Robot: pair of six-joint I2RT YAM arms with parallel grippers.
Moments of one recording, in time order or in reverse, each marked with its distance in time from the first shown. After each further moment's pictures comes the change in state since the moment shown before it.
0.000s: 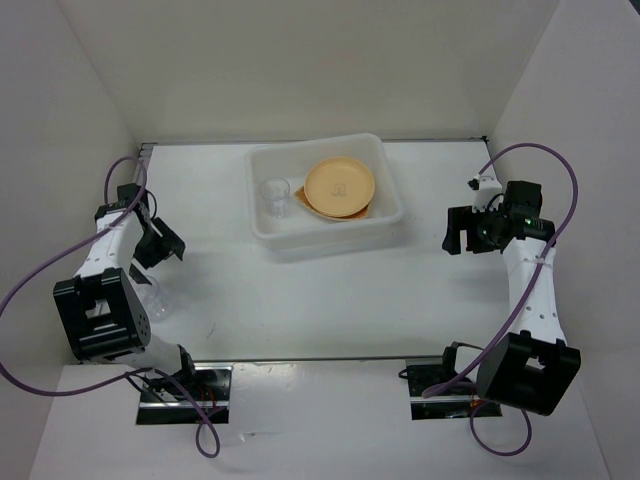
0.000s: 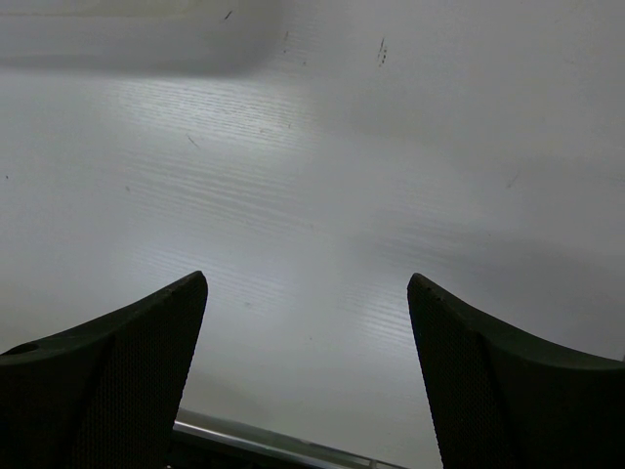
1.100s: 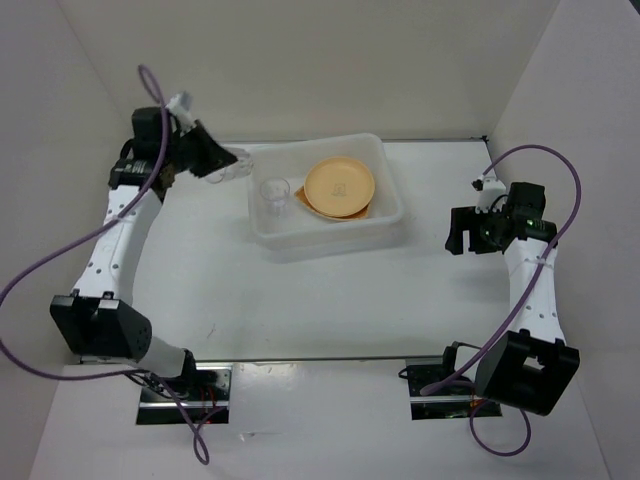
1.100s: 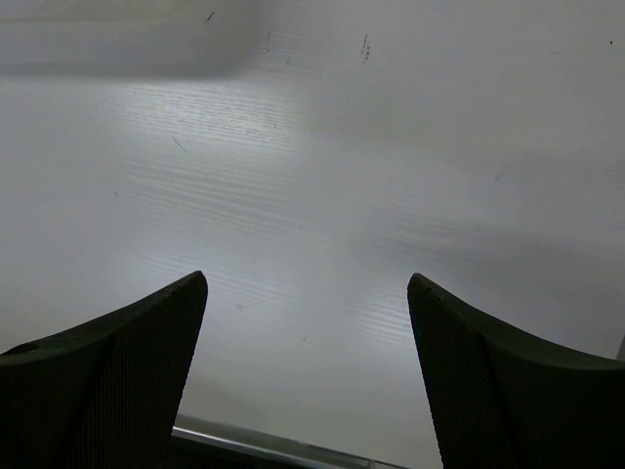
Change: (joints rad) left arm -0.266 -0.077 0.348 0.384 0.580 -0.037; right arm -0.026 0.000 -0.011 0.013 0.003 0.001
